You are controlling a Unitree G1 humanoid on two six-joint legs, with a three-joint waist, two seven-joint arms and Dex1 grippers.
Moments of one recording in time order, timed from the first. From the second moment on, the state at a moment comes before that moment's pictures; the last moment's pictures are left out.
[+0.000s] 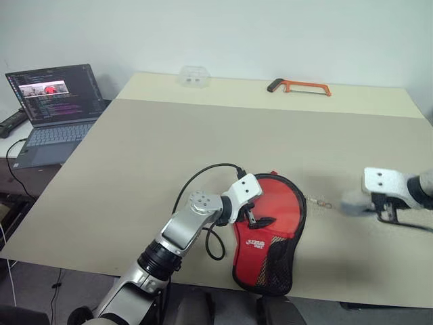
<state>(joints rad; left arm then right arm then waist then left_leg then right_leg) -0.51 0.29 -0.47 -0.03 -0.09 0.56 -0.78 -0.30 -1.31 0.15 -0.08 0.05 0.34 1.35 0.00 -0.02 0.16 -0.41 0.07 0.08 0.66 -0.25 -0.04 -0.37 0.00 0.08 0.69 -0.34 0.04</state>
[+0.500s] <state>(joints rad) -0.51 0.29 -0.47 -0.02 -0.09 0.56 -0.80 0.06 -1.39 0.03 -0.57 0.26 0.36 1.47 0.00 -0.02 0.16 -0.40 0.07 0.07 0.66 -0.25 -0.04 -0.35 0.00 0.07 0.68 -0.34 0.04</state>
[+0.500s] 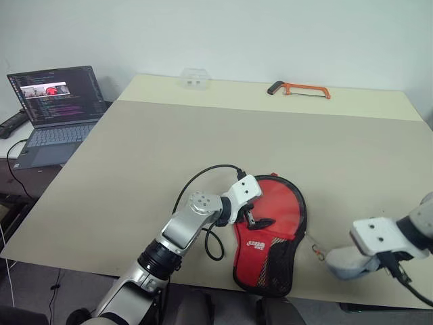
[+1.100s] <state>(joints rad) -0.51 0.35 -0.47 -0.04 -0.09 0.57 -0.82 0.05 -1.29 0.28 -0.73 0.21 0.35 1.45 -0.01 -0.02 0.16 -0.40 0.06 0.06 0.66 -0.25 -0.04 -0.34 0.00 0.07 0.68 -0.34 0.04</state>
